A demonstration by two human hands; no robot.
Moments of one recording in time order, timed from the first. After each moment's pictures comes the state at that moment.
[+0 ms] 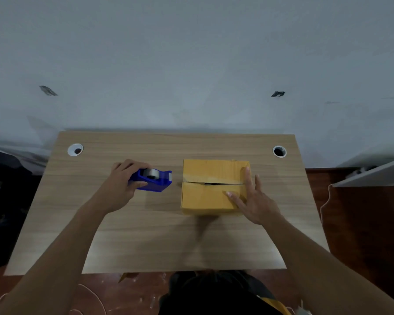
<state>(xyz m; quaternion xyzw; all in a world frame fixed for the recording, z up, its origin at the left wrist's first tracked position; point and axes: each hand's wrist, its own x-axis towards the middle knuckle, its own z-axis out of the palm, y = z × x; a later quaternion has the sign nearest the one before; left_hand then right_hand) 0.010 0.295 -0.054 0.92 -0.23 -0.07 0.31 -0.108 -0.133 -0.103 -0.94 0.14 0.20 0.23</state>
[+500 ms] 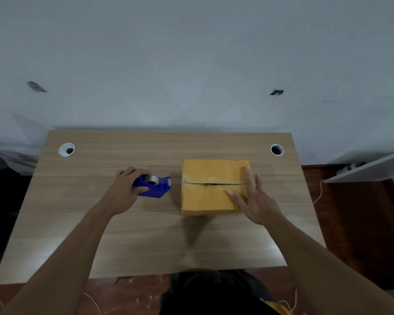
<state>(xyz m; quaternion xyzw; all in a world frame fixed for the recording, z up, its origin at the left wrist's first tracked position) 0.025 0.301 -0.111 0.92 -0.19 -0.16 0.30 -0.106 -0.130 -0.108 -0.95 0.15 0.19 0.22</state>
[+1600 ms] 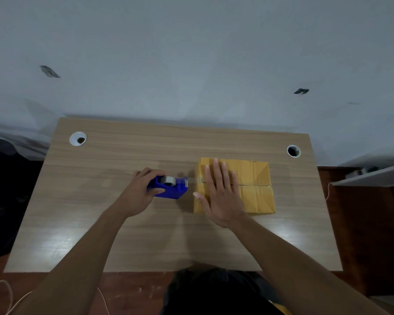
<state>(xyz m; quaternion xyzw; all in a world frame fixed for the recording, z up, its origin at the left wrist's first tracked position) 0.018 0.310 -0.130 0.89 -0.16 -0.19 0.38 -0.061 0.012 -0.121 -0.99 -0.06 0.10 0.06</state>
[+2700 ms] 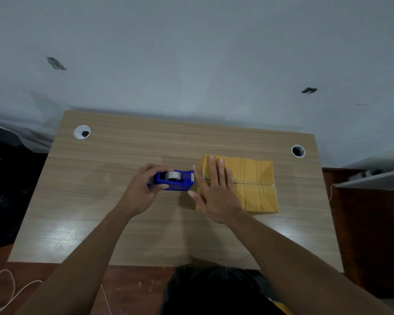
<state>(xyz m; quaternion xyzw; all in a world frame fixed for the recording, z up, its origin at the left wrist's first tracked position) 0.001 0.303 -0.112 0.86 -0.14 -0.12 0.48 -0.050 0.032 -0.123 -0.99 -0.09 0.12 0.05</state>
